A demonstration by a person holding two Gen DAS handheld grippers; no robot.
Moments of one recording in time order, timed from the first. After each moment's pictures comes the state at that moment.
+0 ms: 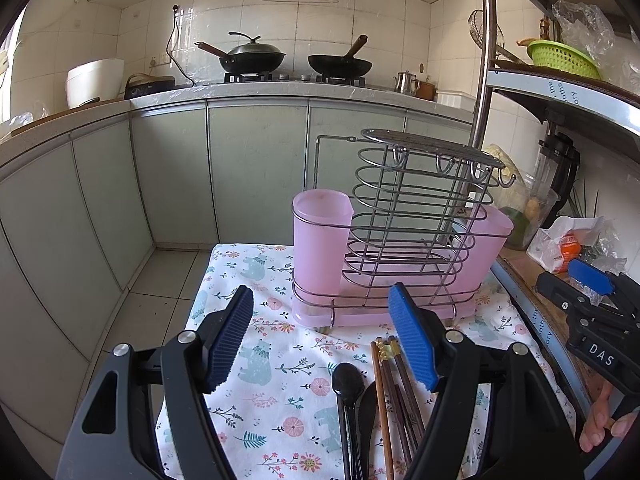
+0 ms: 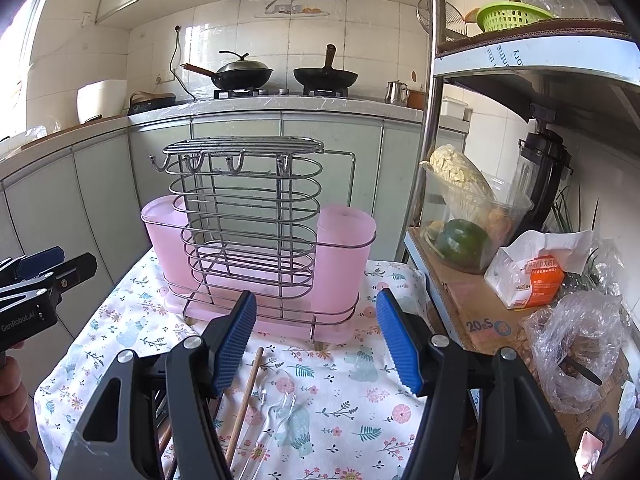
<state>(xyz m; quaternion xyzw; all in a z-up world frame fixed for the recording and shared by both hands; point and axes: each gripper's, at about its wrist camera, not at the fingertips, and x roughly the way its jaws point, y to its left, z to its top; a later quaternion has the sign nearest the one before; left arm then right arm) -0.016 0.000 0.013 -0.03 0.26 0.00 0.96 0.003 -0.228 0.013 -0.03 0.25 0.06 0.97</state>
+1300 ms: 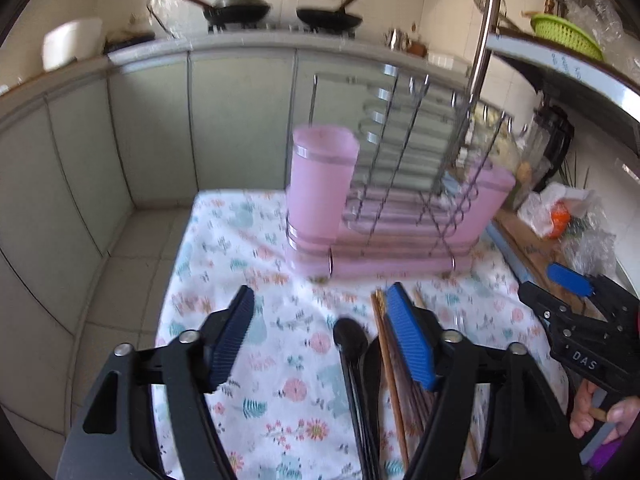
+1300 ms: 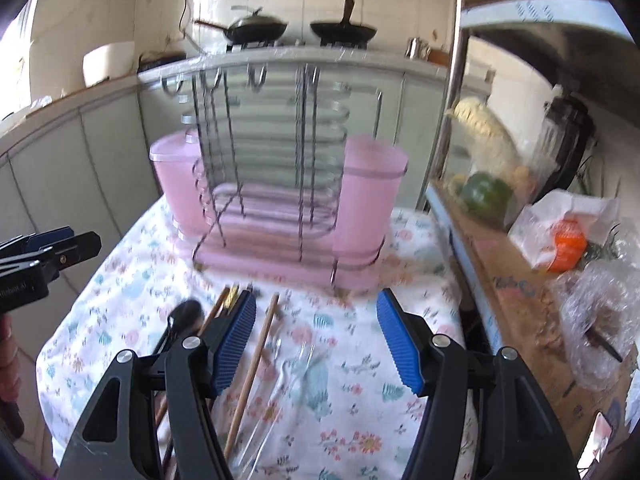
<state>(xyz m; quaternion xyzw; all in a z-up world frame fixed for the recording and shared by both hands) -0.002 0.024 -0.020 -0.04 0.36 -0.05 0.93 0.012 -0.218 -0.025 -0.04 0.34 0.08 0.94</state>
